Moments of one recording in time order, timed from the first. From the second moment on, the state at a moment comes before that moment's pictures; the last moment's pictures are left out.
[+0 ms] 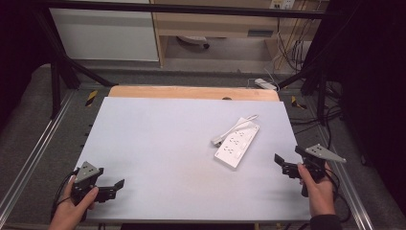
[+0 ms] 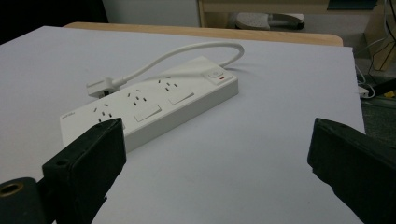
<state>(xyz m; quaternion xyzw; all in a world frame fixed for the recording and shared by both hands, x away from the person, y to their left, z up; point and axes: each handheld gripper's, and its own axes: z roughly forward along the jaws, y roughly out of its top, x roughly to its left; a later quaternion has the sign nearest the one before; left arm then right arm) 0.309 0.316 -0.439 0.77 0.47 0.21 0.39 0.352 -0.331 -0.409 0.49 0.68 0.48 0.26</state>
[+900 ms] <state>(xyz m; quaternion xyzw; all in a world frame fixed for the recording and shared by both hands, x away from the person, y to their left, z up) 0.309 0.315 -0.439 0.77 0.47 0.21 0.39 0.360 -0.293 -0.451 0.46 0.73 0.46 0.22</state>
